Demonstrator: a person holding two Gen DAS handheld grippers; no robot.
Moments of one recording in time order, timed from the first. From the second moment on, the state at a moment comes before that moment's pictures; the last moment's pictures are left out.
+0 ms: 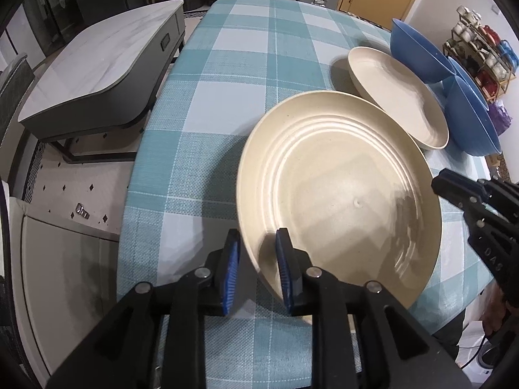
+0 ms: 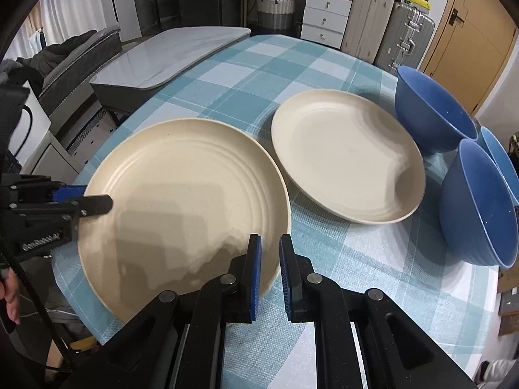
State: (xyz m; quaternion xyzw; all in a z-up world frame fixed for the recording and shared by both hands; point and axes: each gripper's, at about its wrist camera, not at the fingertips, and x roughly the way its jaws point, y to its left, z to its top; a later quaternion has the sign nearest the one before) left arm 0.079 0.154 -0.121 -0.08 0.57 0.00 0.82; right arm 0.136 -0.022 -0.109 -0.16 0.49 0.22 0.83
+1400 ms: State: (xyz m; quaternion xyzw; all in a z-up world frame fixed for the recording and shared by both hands) left arm 0.082 0.180 -0.112 -0.06 0.53 0.07 0.85; right arm 0.148 -0.036 -0.118 -0.11 0.51 0.22 0.83
